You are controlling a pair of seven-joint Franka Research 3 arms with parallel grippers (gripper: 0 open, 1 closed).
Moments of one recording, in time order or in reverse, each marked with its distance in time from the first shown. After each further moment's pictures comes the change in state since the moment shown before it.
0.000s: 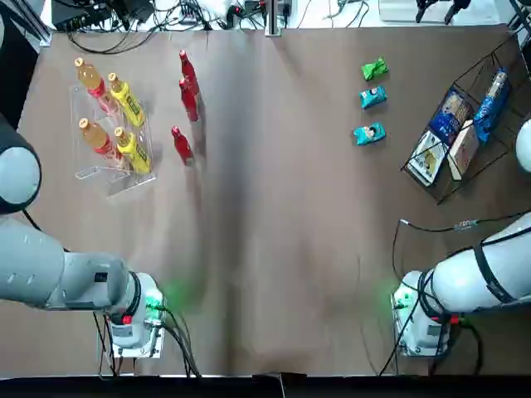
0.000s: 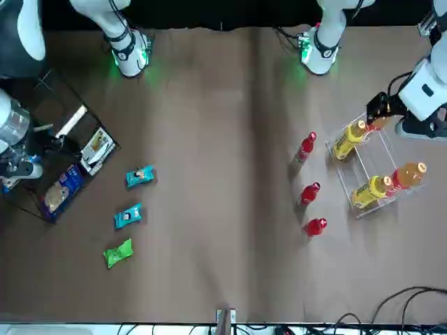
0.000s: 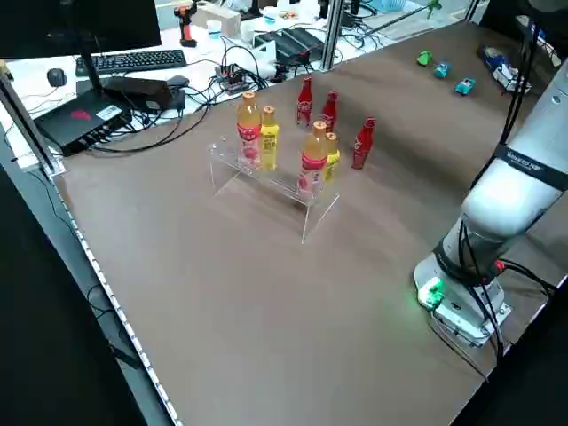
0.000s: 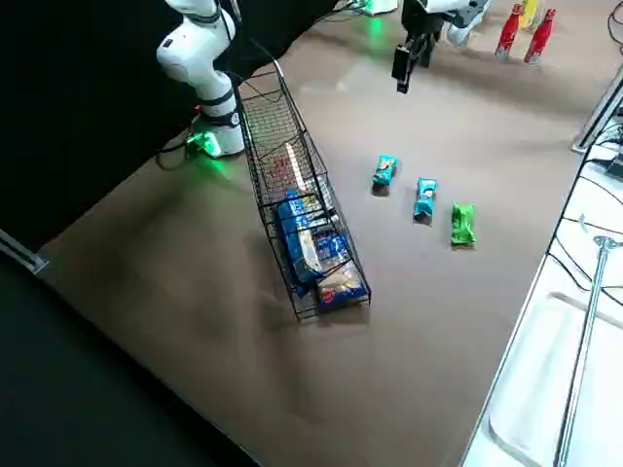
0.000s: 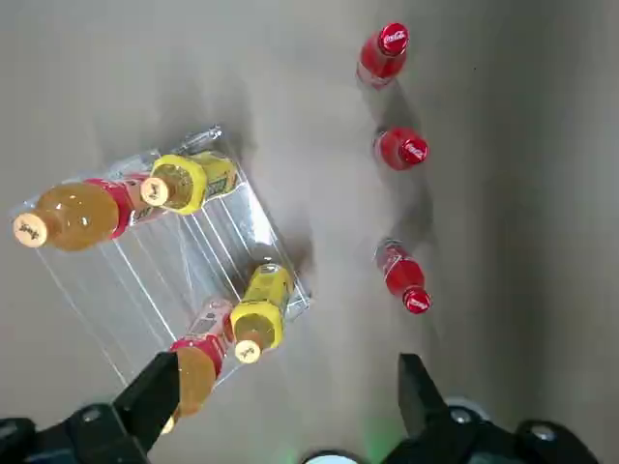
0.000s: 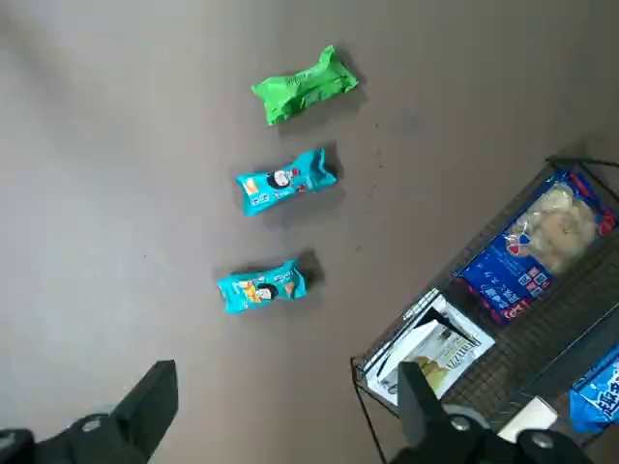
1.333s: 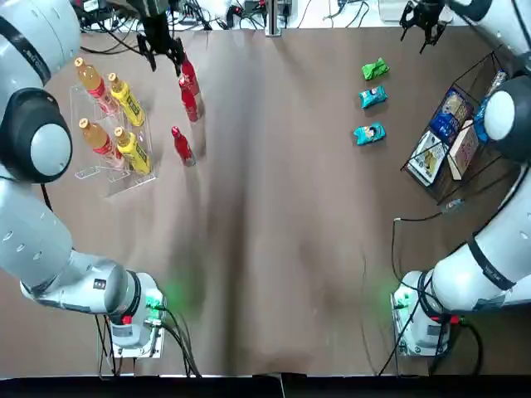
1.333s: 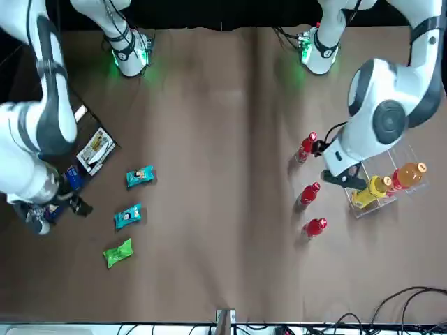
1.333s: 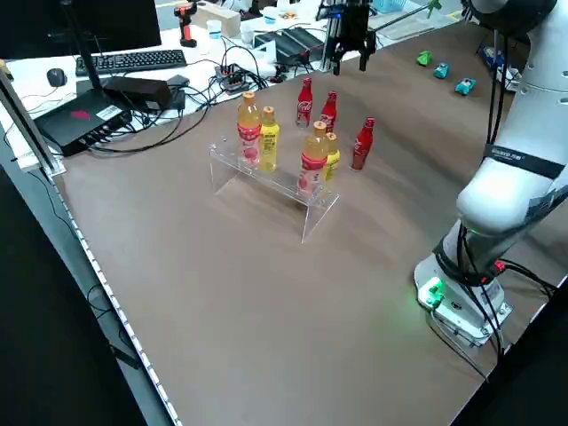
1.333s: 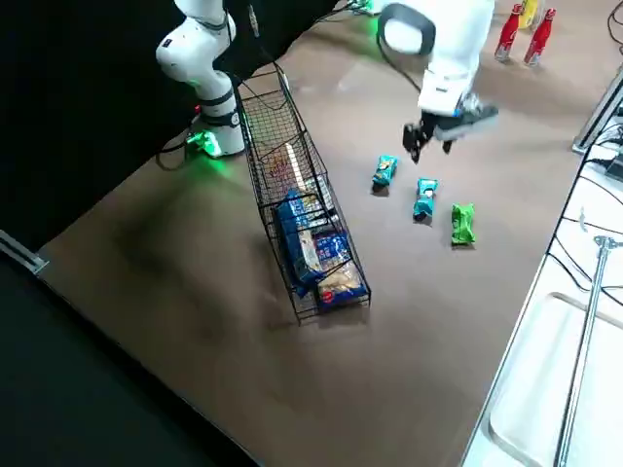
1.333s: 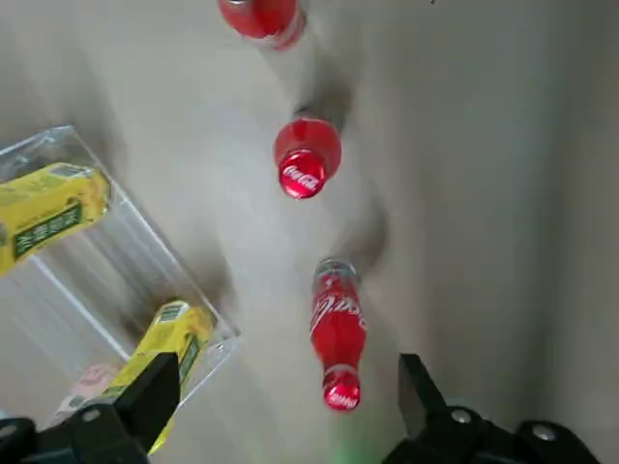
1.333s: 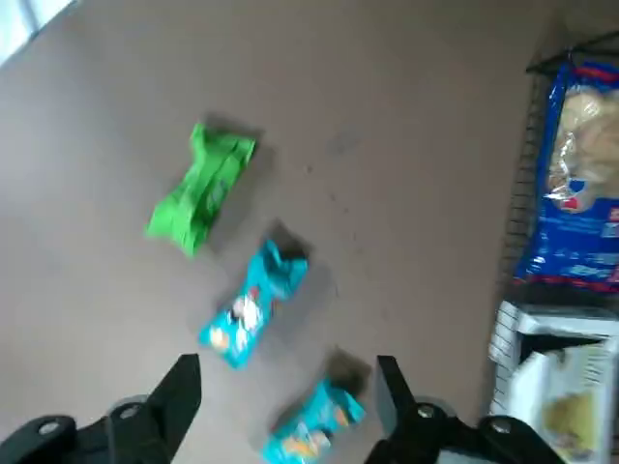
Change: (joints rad) left arm -0.136 0.218 -0.036 -0.151 0.000 0.232 -0.111; right arm -0.034 0.281 -0.009 -0.010 -0.001 0.326 0.613
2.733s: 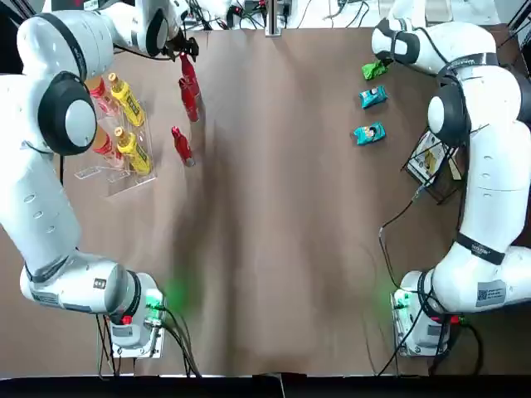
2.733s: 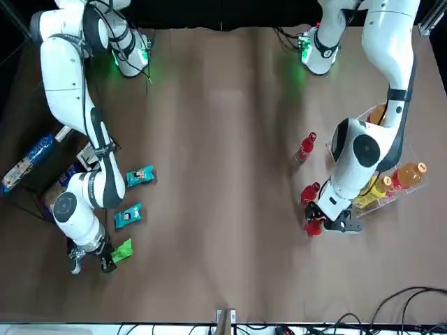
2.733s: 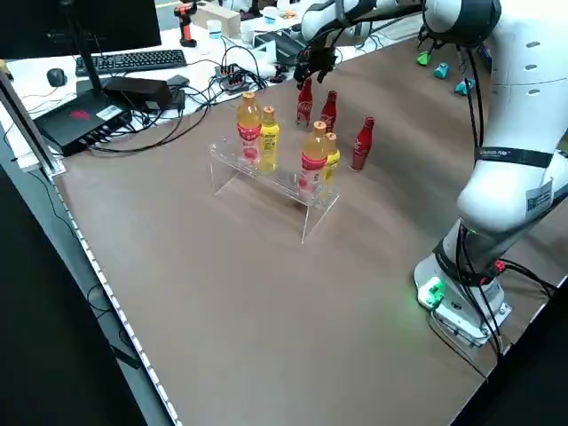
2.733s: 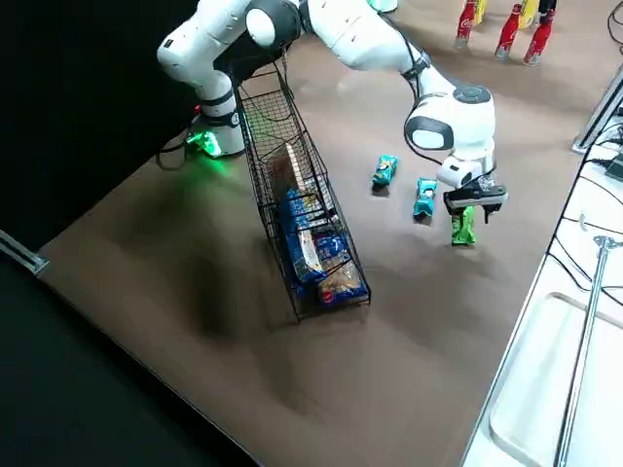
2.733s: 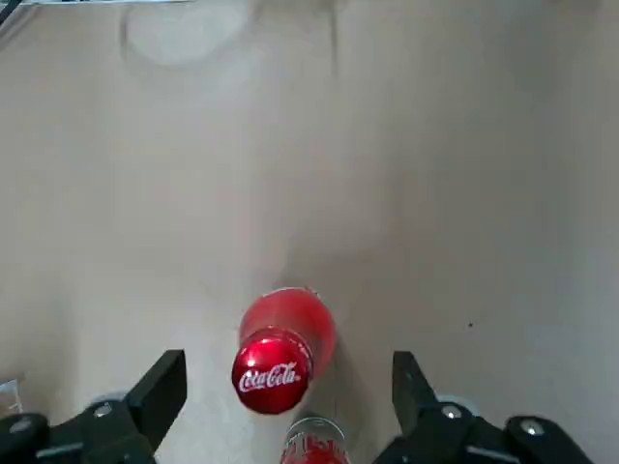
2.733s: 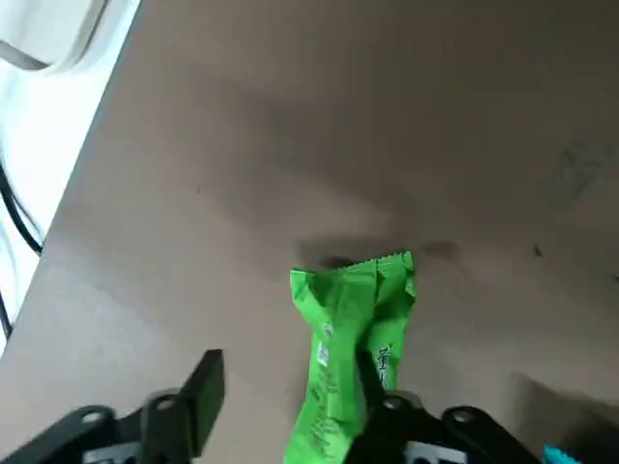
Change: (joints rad) left arm 0.011 0.236 0.042 -0.054 0.093 0.759 -0.175; right arm 0.044 0.478 0.006 0.219 -0.008 0.546 0.522
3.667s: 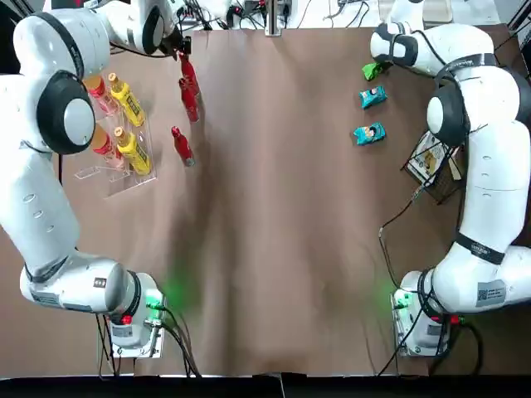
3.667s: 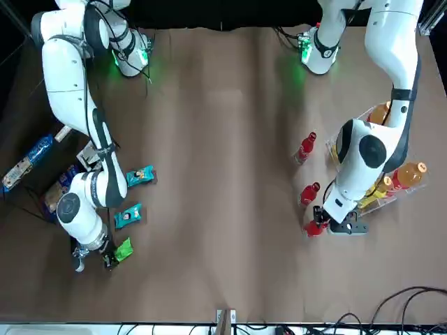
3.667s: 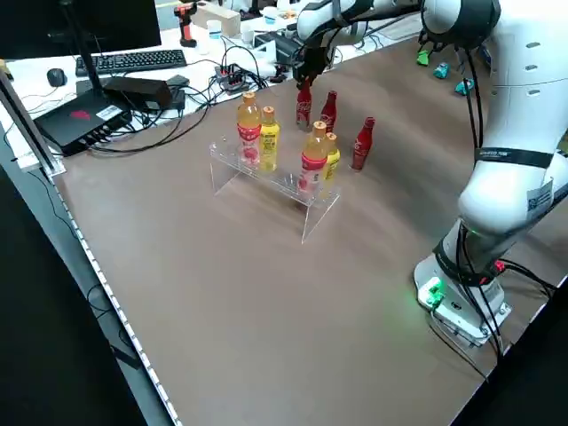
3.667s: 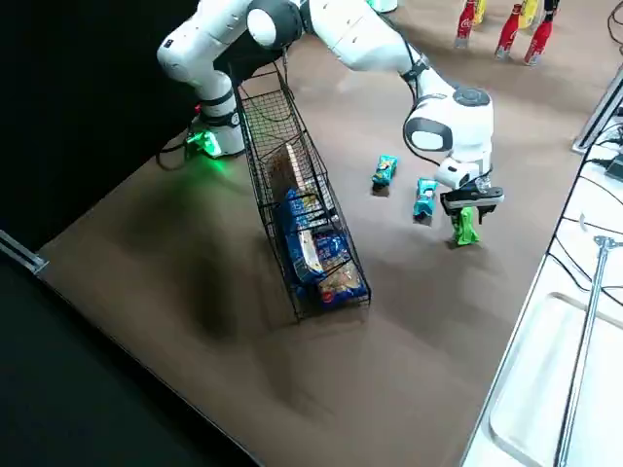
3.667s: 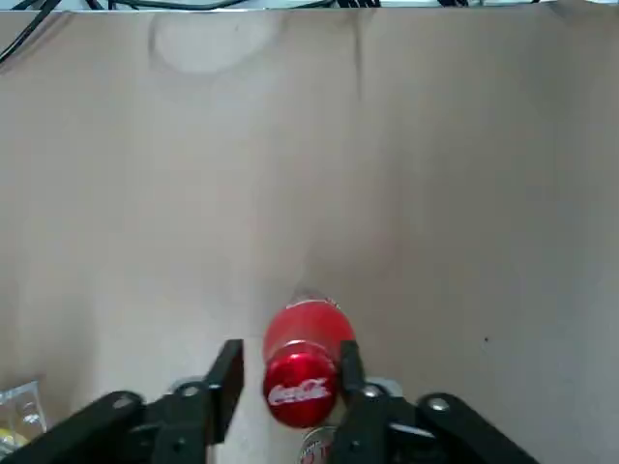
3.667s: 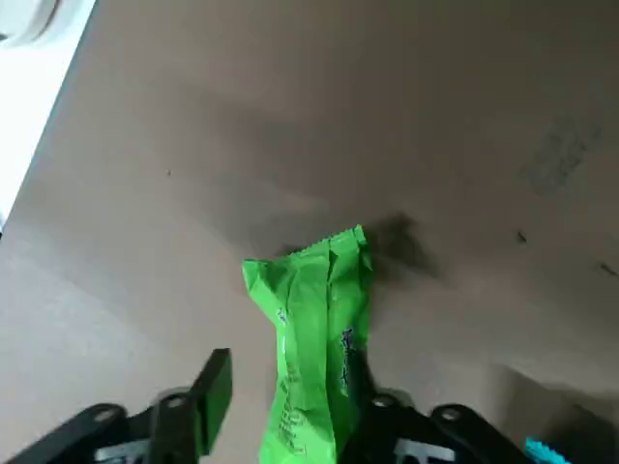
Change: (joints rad) left arm 0.018 0.000 0.004 0.009 0.000 0.000 -0.005; right arm 0.007 0.002 -0.001 -0.012 -0.005 -0.019 -0.001
